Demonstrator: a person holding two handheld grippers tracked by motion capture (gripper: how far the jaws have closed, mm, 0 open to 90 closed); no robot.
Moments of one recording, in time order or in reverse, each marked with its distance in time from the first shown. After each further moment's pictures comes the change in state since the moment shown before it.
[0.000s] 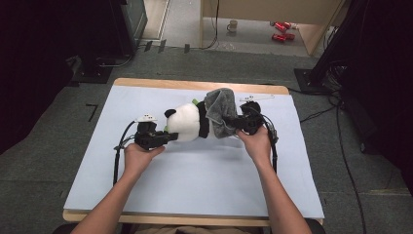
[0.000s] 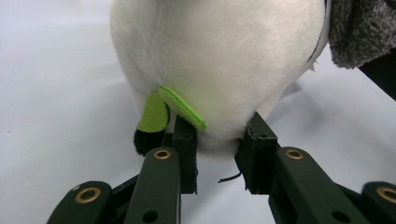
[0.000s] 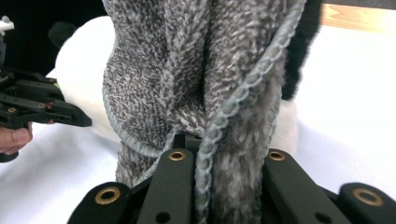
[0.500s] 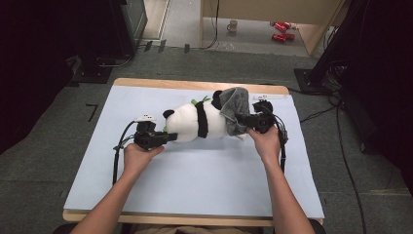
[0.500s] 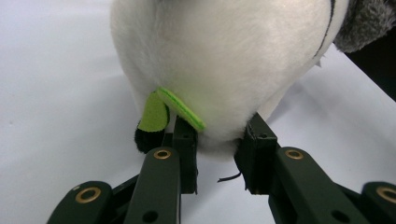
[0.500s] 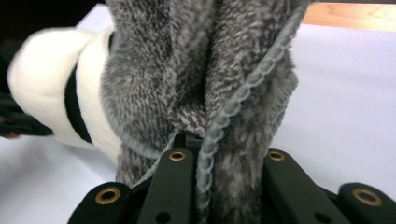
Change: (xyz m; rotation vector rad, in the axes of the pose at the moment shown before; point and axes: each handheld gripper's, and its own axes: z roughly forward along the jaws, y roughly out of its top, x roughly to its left) left arm 0.005 -0.001 0.001 0.012 -0.002 -0.032; right arm -0.030 -0.005 -0.018 -0.019 -0.090 0.085
